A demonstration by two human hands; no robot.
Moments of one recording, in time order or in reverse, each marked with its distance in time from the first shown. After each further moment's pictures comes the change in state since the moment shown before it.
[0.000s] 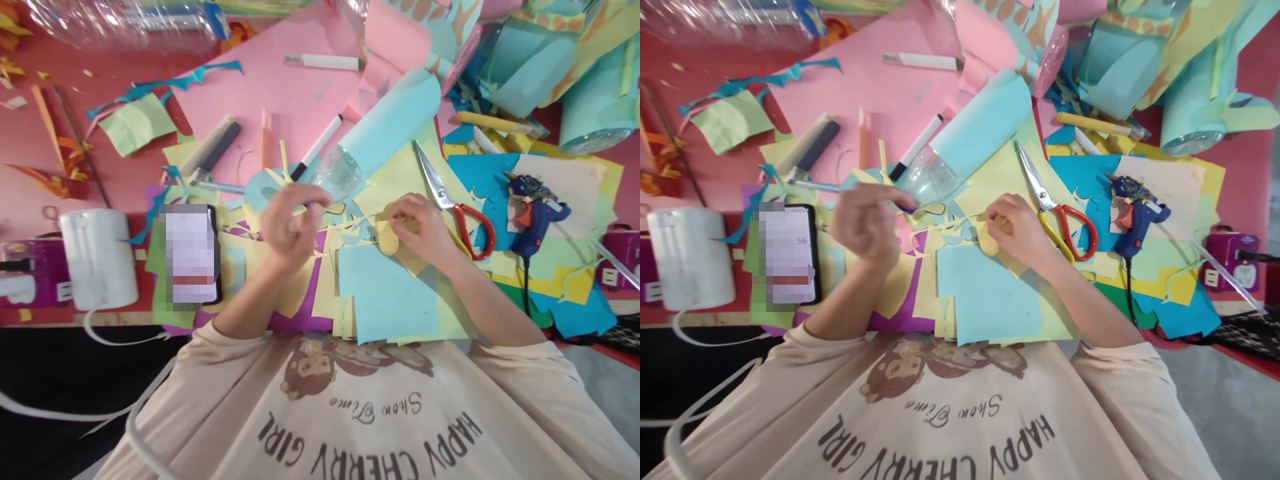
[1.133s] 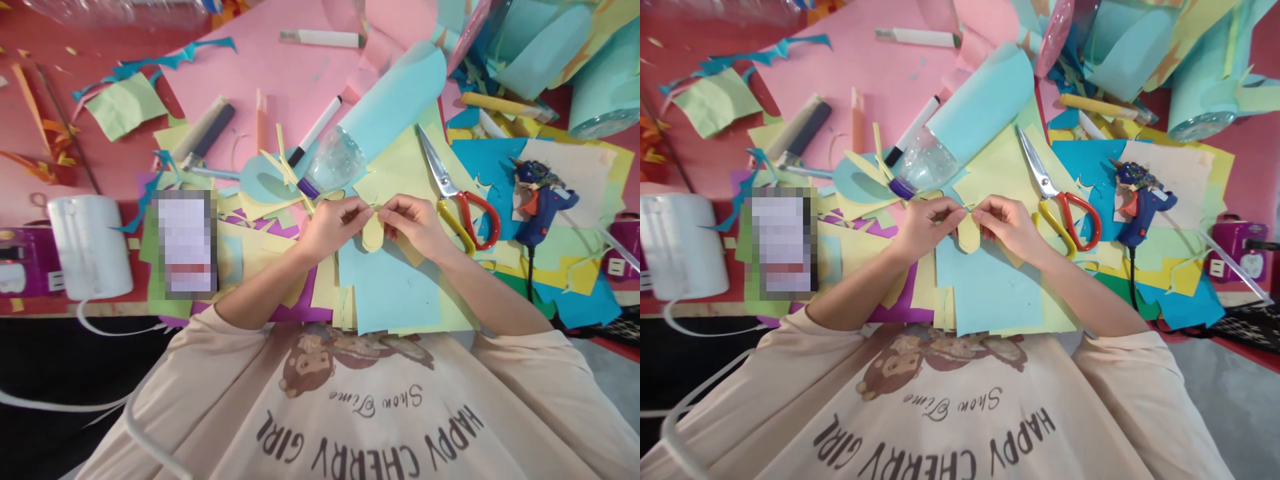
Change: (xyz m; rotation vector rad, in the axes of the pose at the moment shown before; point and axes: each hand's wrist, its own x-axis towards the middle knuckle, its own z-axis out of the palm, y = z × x) left_hand -0.018 0.005 0.026 -0.163 -0.610 -0.573; right_hand -0.003 -0.015 0.011 0.676 -0.145 0.397
